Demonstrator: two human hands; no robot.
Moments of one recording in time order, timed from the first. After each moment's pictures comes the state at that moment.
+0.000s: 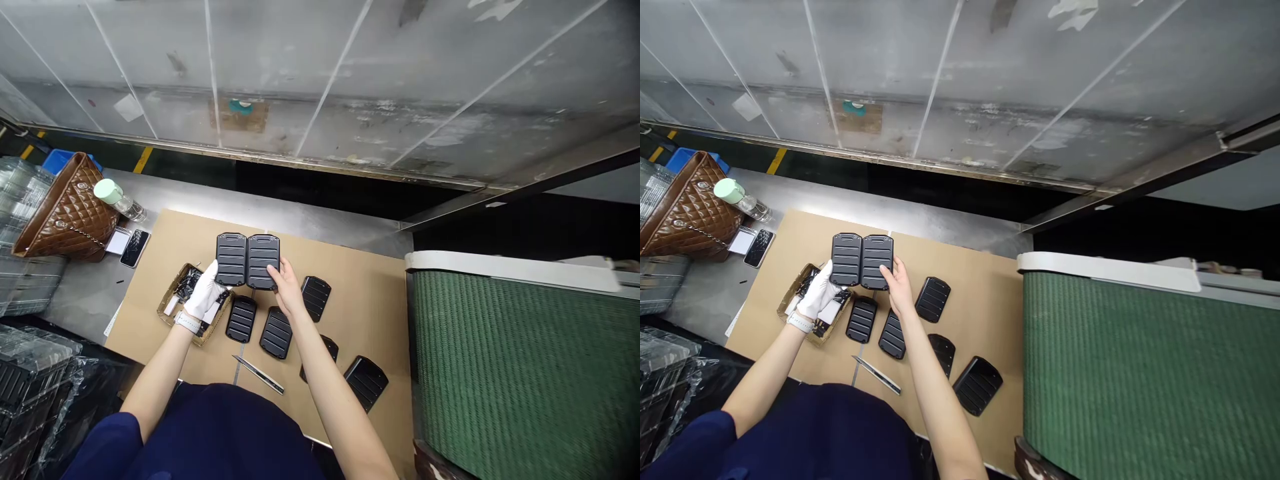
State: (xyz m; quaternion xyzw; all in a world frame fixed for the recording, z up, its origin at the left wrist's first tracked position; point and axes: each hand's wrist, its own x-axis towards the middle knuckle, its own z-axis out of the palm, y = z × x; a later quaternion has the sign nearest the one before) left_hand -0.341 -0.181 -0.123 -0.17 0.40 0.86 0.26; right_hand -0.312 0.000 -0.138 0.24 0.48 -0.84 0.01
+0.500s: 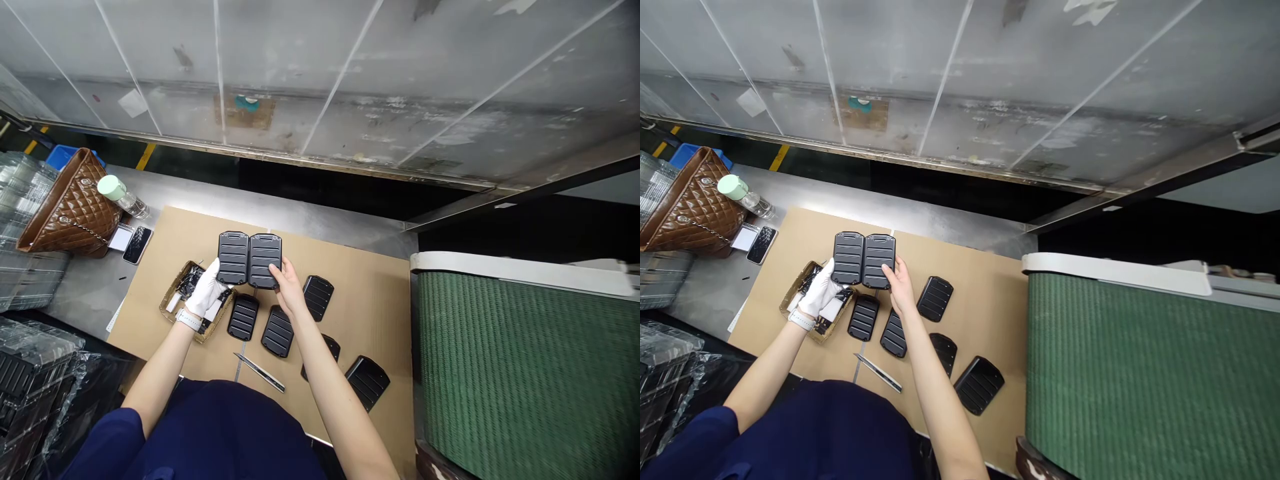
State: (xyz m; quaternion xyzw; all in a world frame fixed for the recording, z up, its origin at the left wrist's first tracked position) left_hand -0.340 -0.185 -0.123 -0.17 0.40 0.86 0.26; right_hand -0.311 -0.004 -0.141 0.25 0.48 -0.84 0.01
